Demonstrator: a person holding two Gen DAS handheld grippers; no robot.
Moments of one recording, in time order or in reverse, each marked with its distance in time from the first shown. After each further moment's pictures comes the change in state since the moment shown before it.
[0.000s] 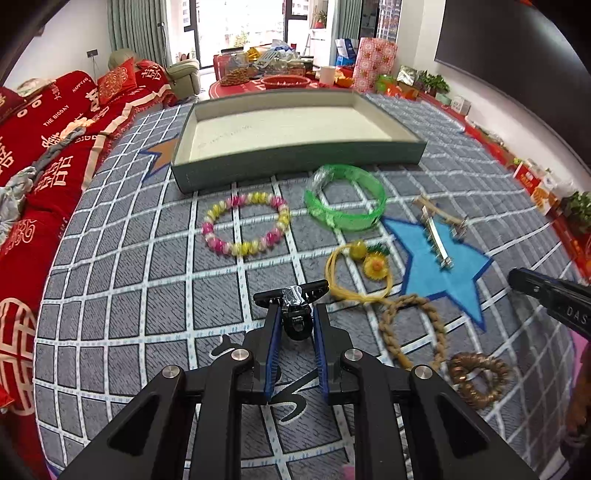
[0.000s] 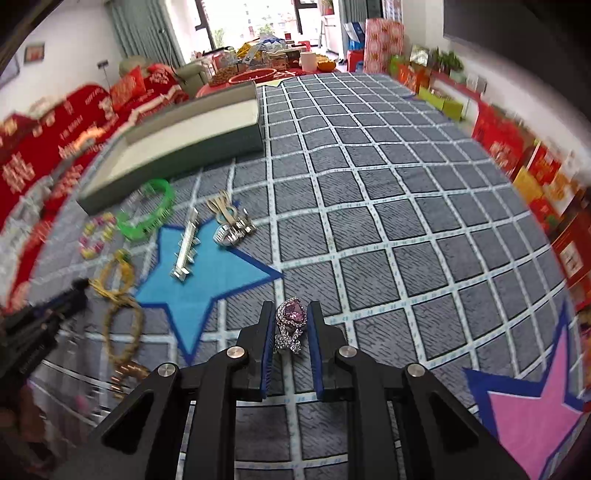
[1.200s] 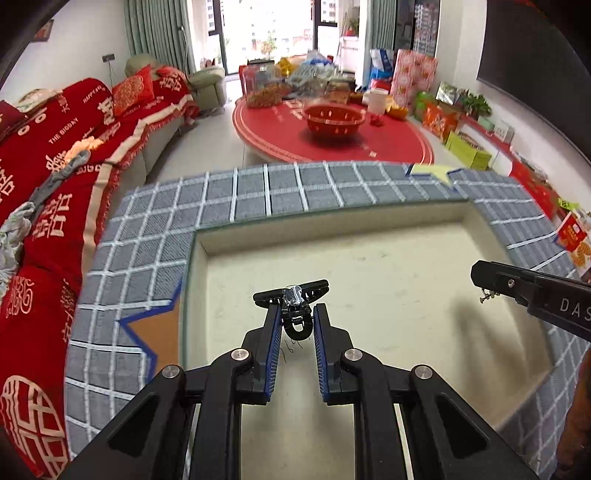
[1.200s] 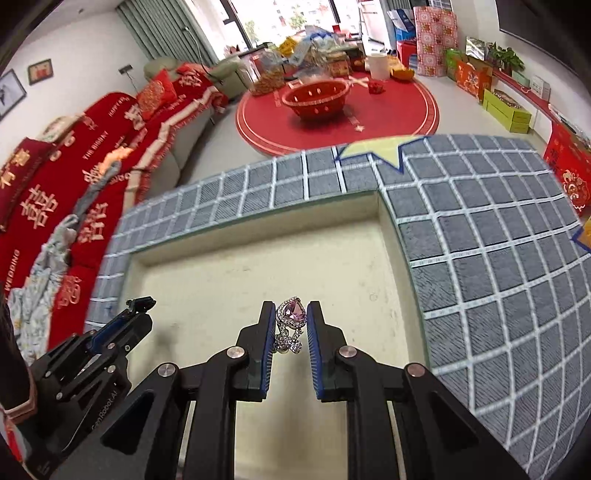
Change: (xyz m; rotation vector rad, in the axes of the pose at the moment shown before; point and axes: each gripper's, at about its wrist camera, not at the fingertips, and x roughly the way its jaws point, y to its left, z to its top) left arm 0.137 0.072 0.217 -0.051 -0.015 0.120; right arm 0.156 0.105 0.254 -0.026 0.062 0.168
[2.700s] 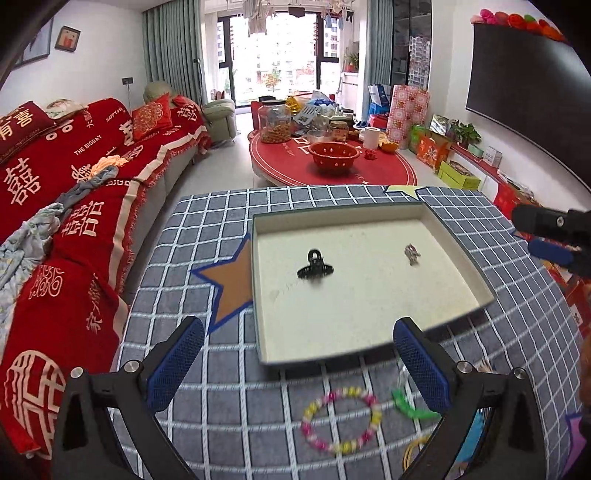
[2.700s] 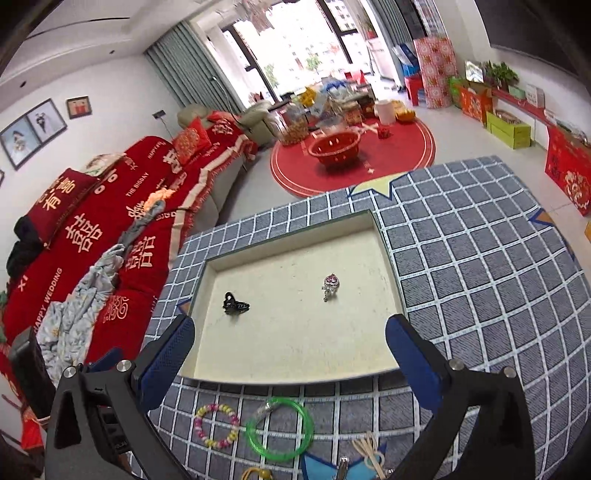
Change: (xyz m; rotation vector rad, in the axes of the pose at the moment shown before) left arm -0.144 0.018 -0.083 -0.016 -0.166 -0.009; right arm -0.141 0.009 -0.074 0.008 -0.226 0.136
